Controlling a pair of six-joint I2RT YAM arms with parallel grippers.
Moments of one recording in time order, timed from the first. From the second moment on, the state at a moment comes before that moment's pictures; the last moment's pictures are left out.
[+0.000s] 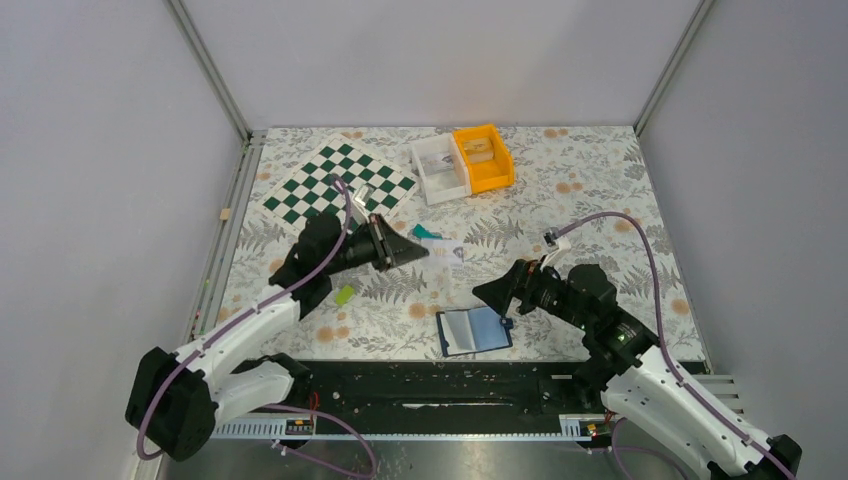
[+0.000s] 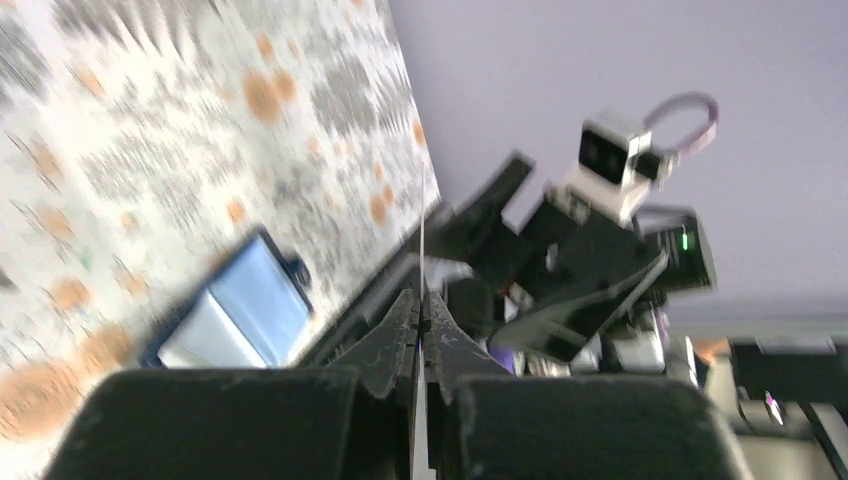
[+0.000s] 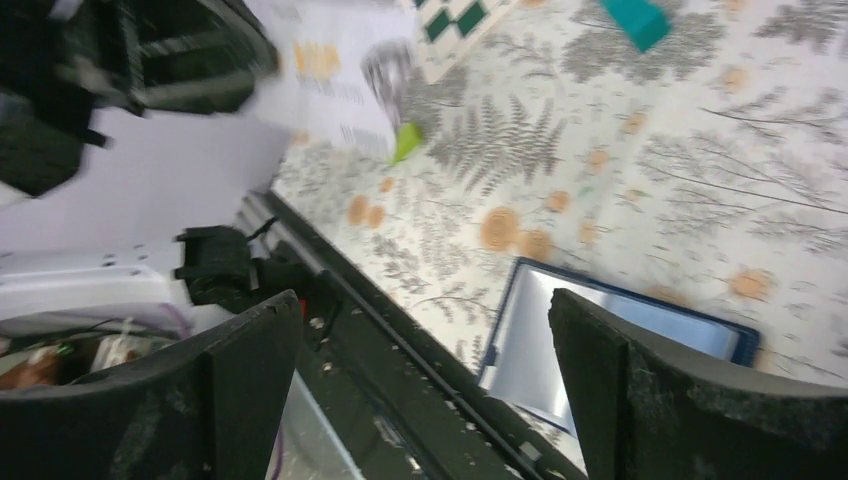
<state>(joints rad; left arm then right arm) -0.55 1.01 0.57 0.27 0.60 -1.09 0.66 0.53 0.43 -0.13 -0.27 0.75</state>
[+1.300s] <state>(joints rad) -0.29 2.21 1.60 0.23 0.19 -1.03 0.66 0.66 0.52 -0.56 0.20 0.61</state>
